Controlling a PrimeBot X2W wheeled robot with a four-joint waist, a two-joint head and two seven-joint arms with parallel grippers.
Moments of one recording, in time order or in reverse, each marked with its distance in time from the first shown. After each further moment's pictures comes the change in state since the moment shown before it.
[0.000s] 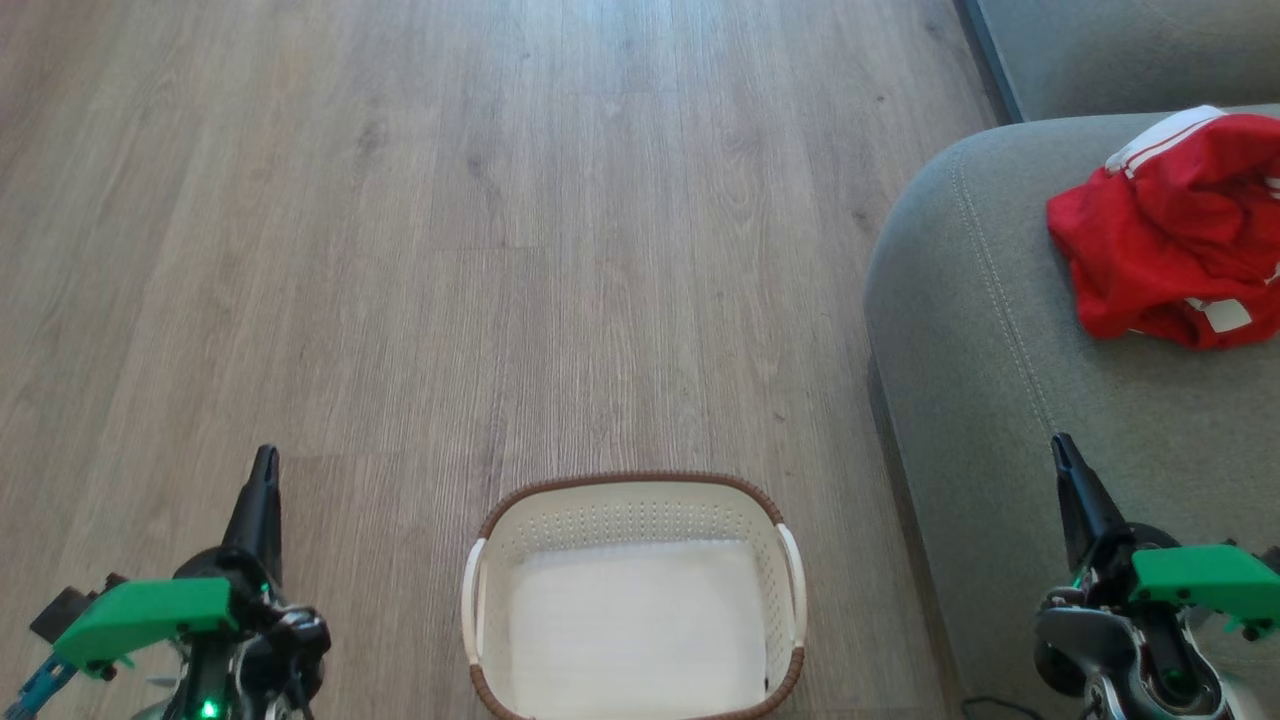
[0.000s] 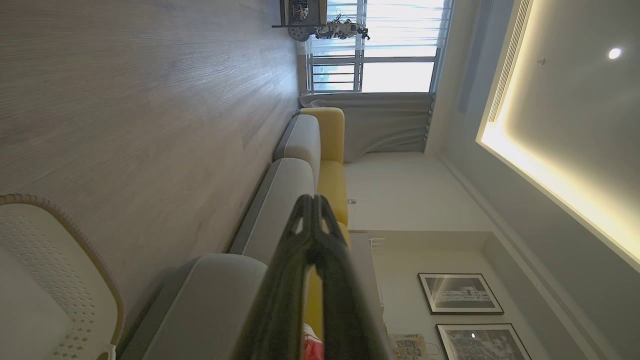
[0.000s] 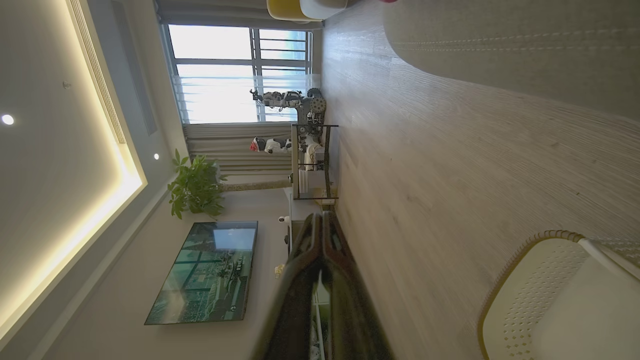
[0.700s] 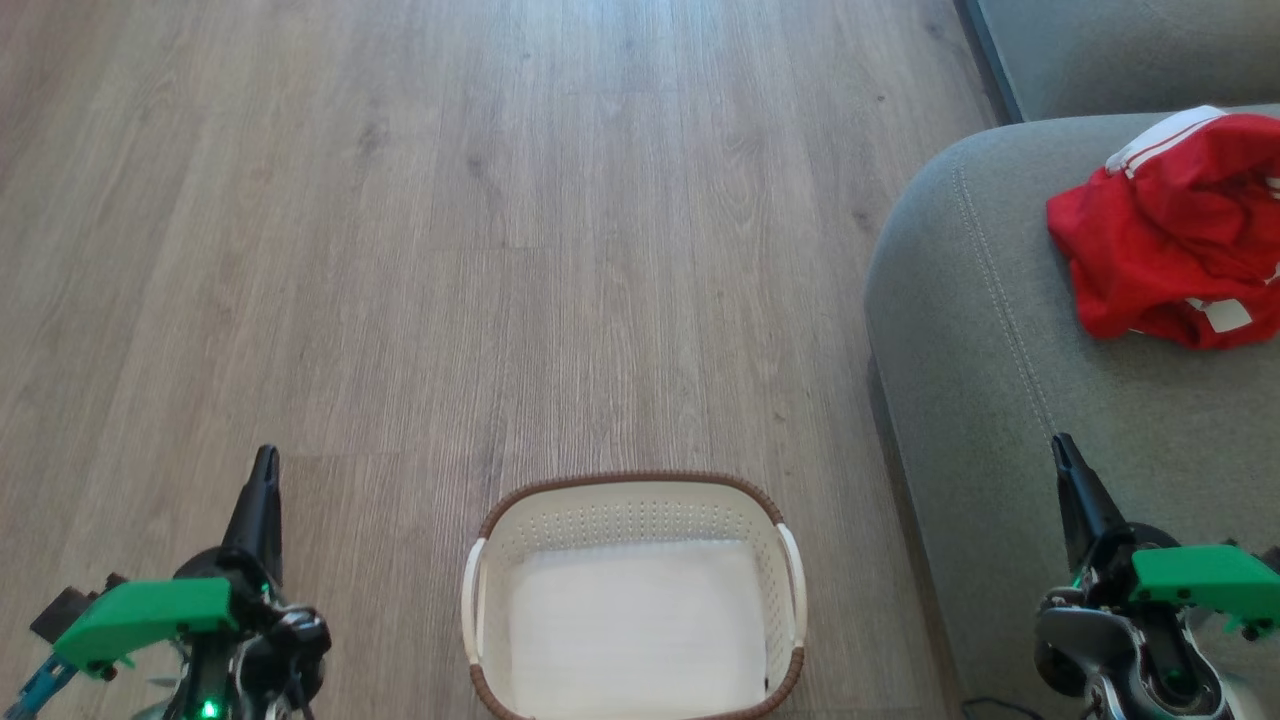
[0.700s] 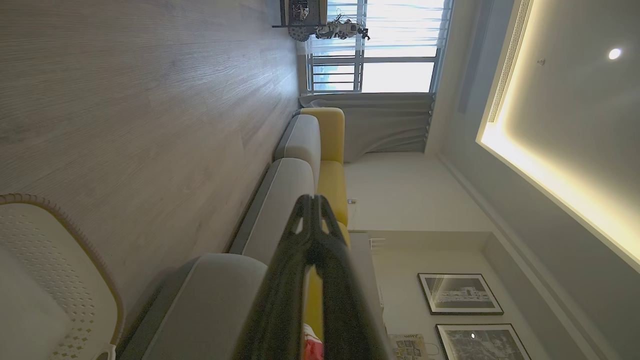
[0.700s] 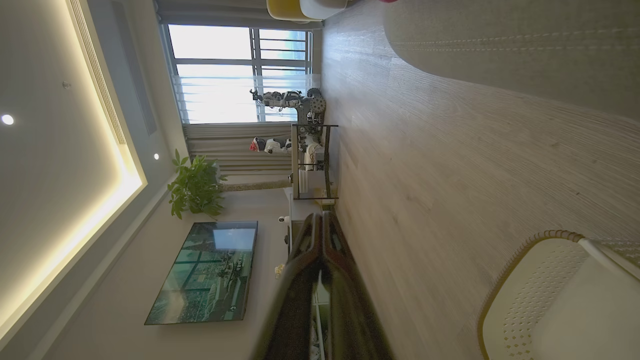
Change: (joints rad) left arm 0.000 -0.001 0.000 0.000 0.000 0.000 0.000; right arm 0.000 0.000 0.000 0.000 0.000 0.000 0.000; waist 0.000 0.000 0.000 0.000
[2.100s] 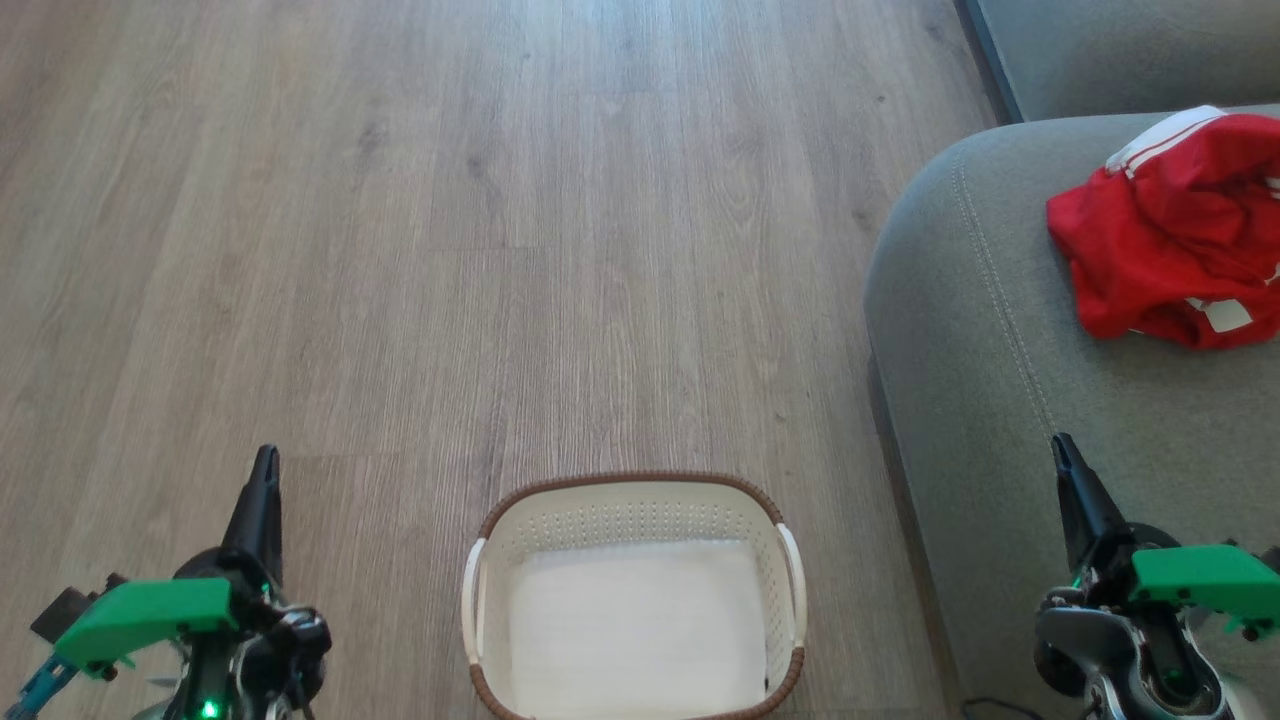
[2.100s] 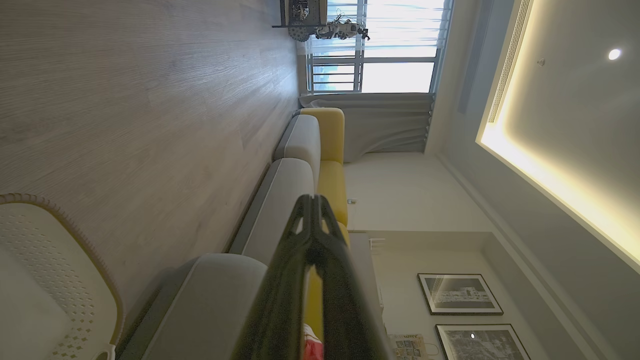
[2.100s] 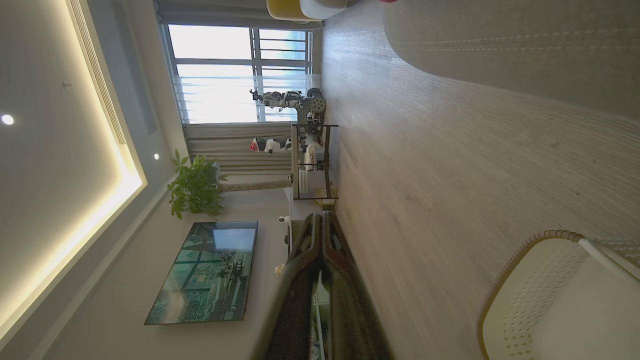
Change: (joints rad) left arm 0.000 -0.001 0.001 0.000 0.000 0.000 0.000; right arm 0.000 0.000 0.000 0.000 0.000 0.000 0.000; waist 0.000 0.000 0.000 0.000
